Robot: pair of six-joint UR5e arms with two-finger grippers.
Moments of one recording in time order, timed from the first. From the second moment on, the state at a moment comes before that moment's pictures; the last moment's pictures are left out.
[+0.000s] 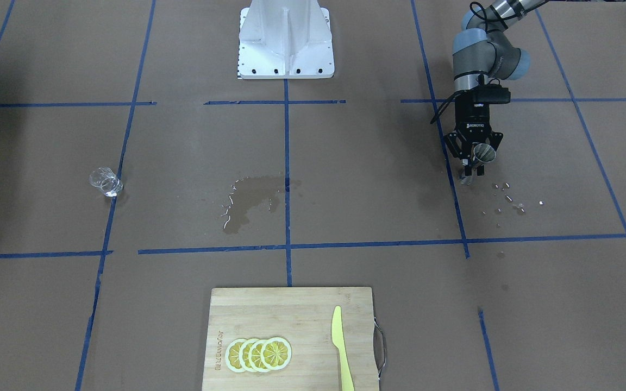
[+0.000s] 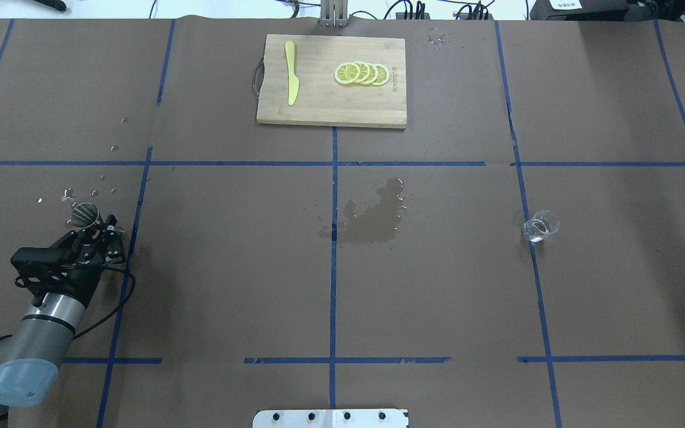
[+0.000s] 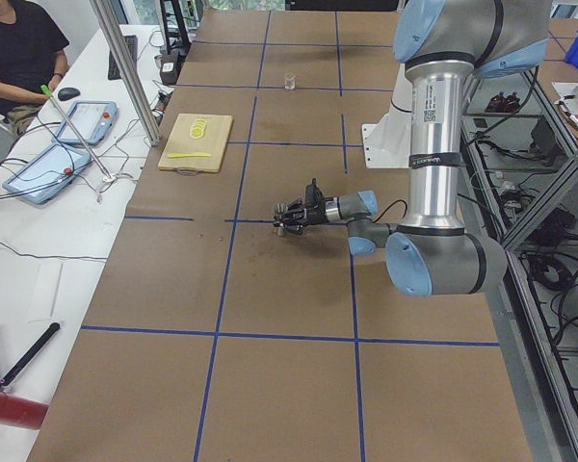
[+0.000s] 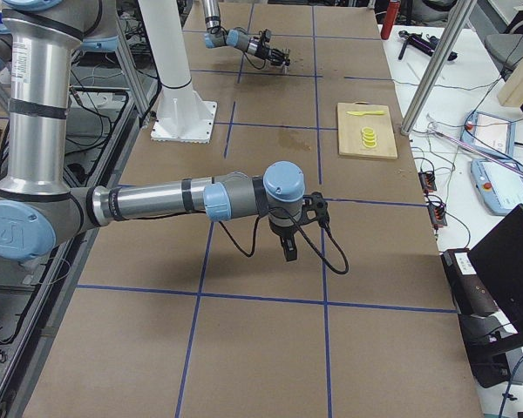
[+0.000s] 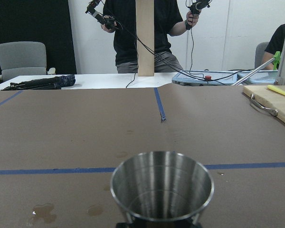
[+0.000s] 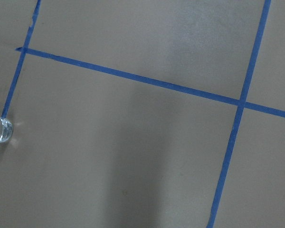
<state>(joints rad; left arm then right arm) -0.20 -1.52 -1.59 -2.68 -0.52 -1.26 1.49 -1.71 1.87 -1.52 2.45 -0.05</state>
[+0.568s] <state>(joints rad) -0.22 -1.52 -1.62 -2.82 -0.52 -1.09 1.49 -1.71 1.87 -1.49 2.45 -0.05</state>
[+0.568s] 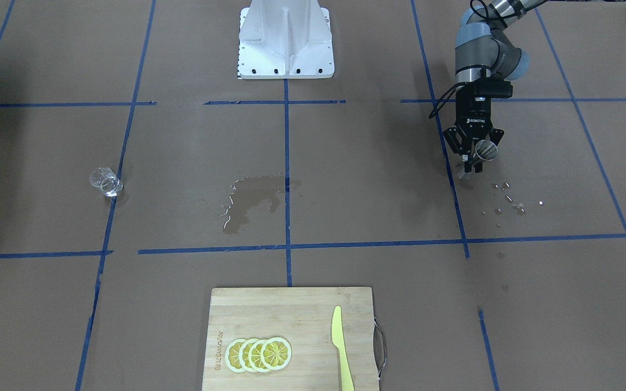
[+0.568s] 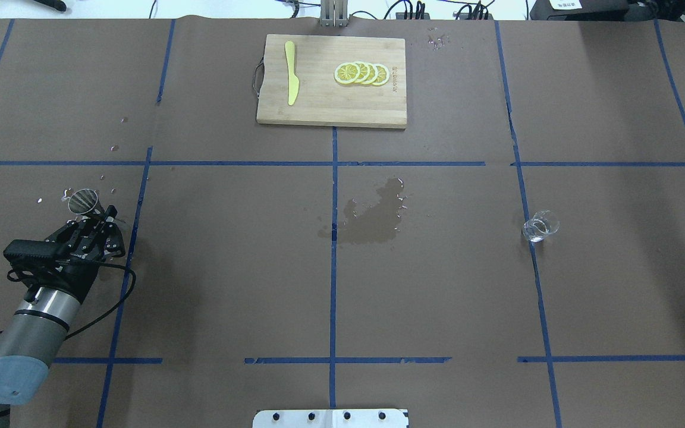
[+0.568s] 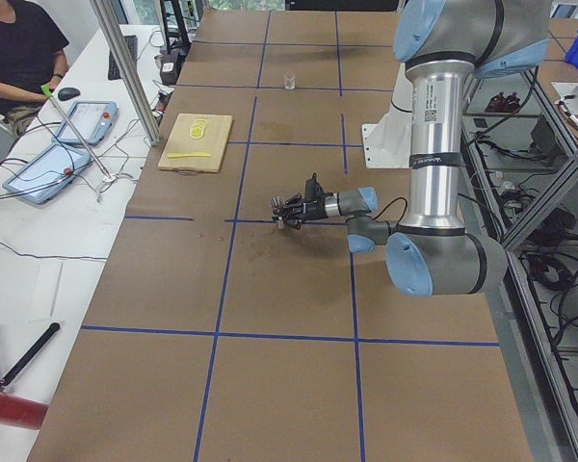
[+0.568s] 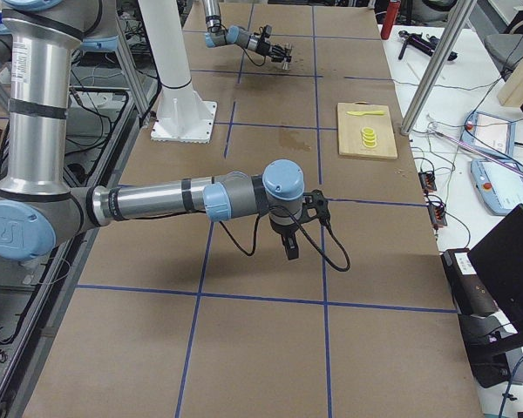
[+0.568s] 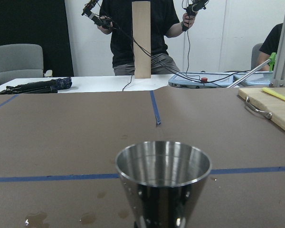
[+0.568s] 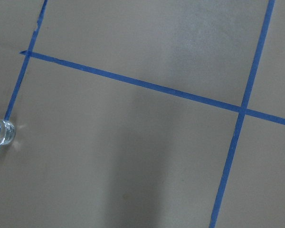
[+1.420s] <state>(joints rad) -0.20 -1.83 -1.60 -2.87 -0.53 -0.73 1.27 -1.68 1.91 -1.03 2.39 0.48</state>
